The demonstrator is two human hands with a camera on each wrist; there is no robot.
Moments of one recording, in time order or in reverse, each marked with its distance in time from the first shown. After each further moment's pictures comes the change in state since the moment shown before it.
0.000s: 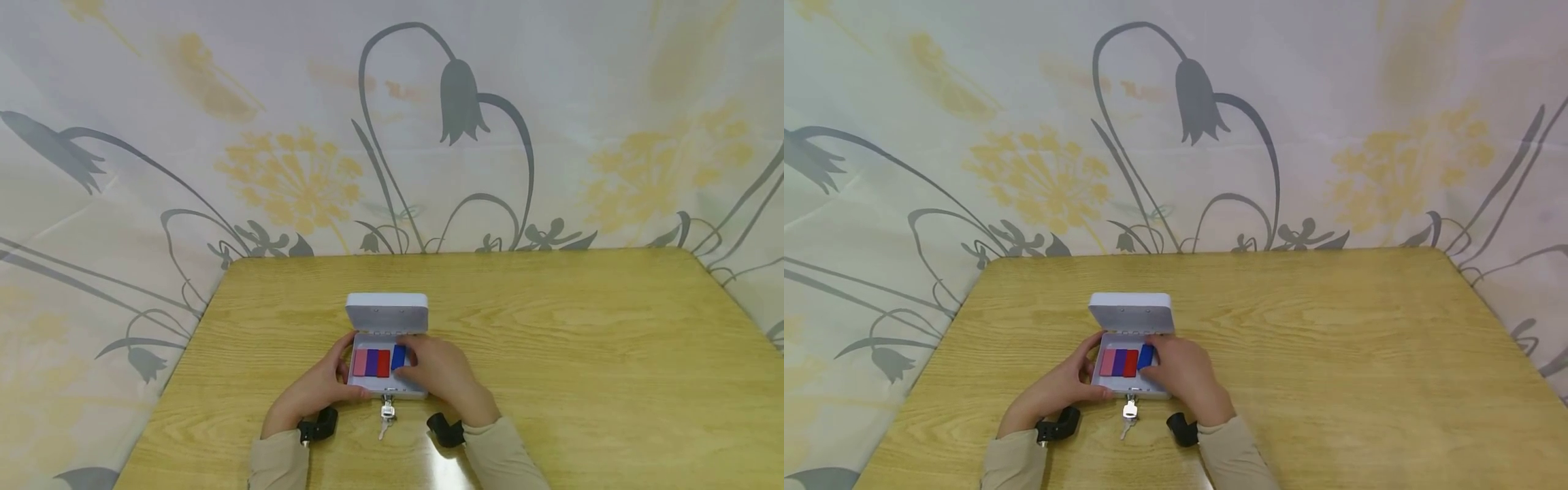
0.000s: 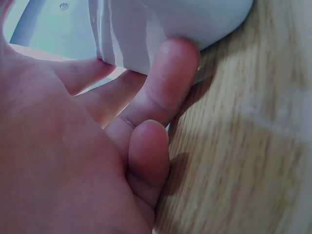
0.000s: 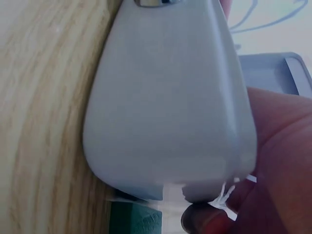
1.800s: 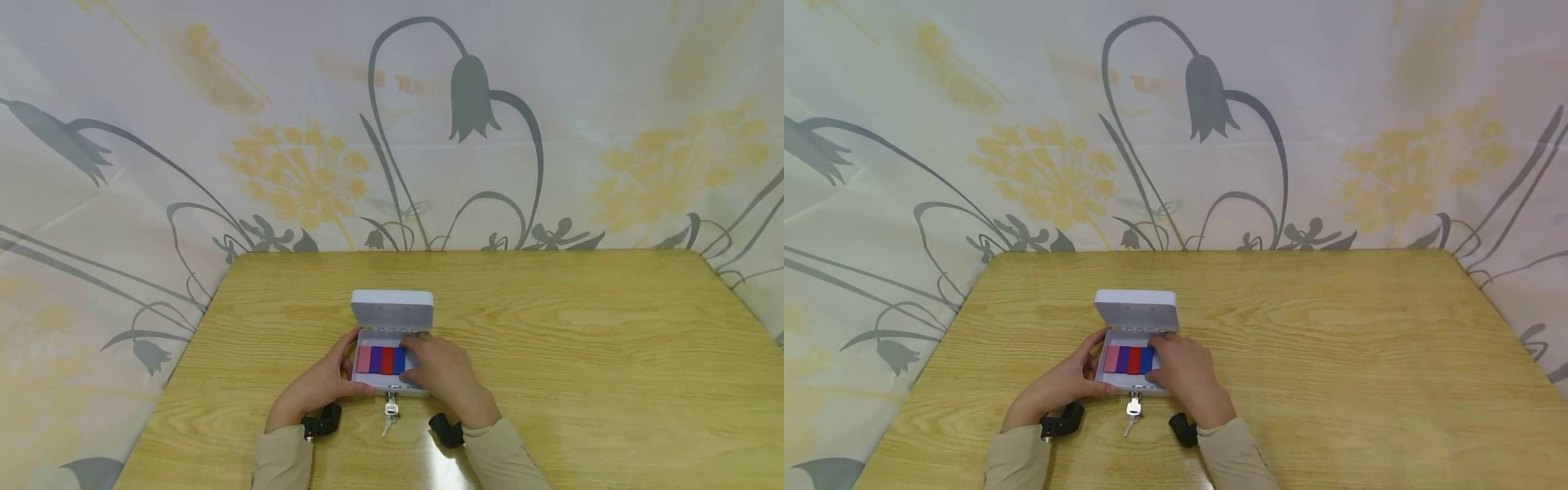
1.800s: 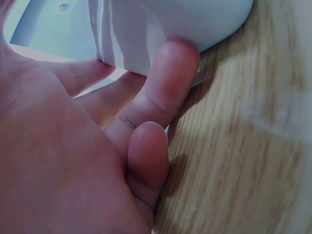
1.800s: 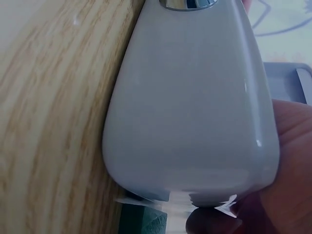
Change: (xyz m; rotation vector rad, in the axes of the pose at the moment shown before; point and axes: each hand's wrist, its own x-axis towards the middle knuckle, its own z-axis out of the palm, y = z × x) left_hand 0.001 -0.002 -0.001 0.007 0.004 0.026; right_hand 0.000 -0.004 0.006 -0.146 0.014 0.014
